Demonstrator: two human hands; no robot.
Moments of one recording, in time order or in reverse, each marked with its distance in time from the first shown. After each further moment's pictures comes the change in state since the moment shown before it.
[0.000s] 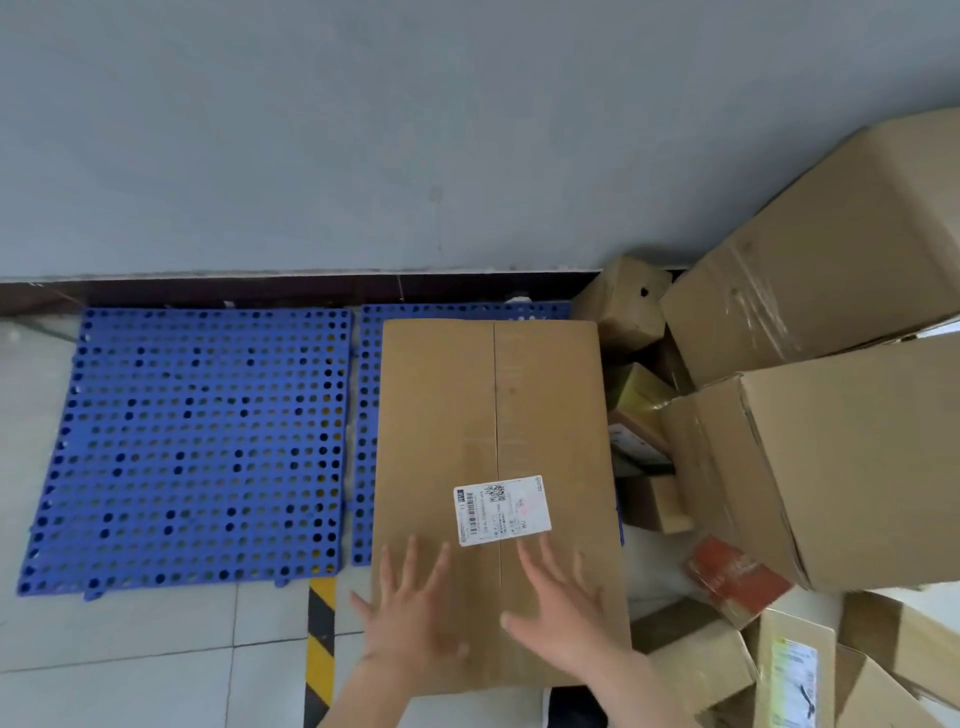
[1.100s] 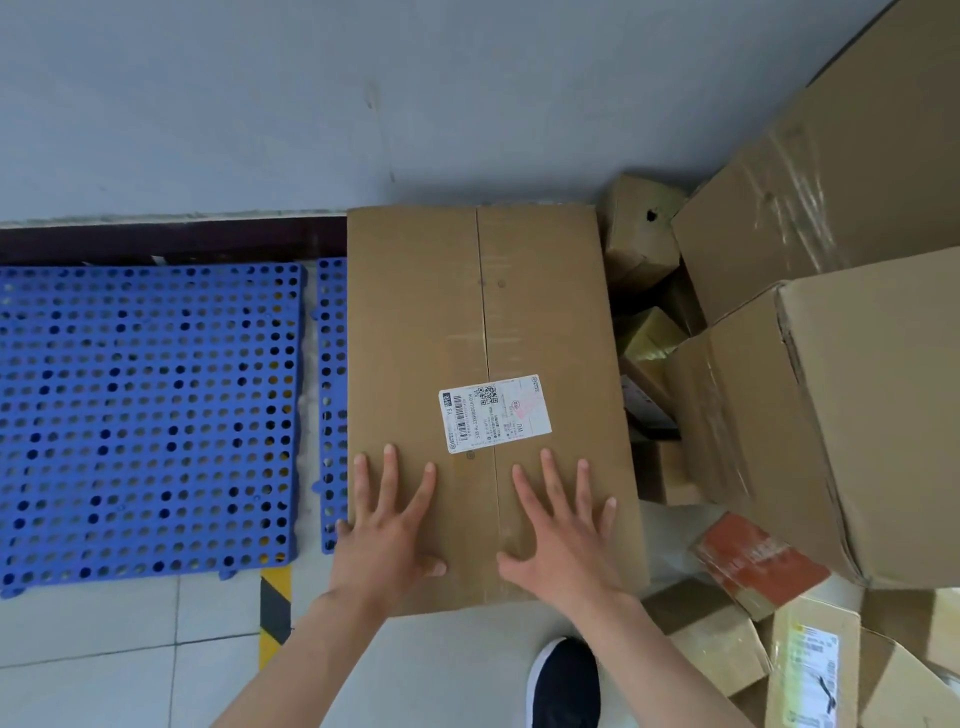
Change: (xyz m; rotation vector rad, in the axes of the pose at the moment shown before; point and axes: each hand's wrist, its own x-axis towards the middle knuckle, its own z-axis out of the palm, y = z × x) left_hand 0.070 0.022 -0.006 0.124 0.284 0.101; right_hand 0.077 0.055 -0.008 -0.349 0.257 -0.063
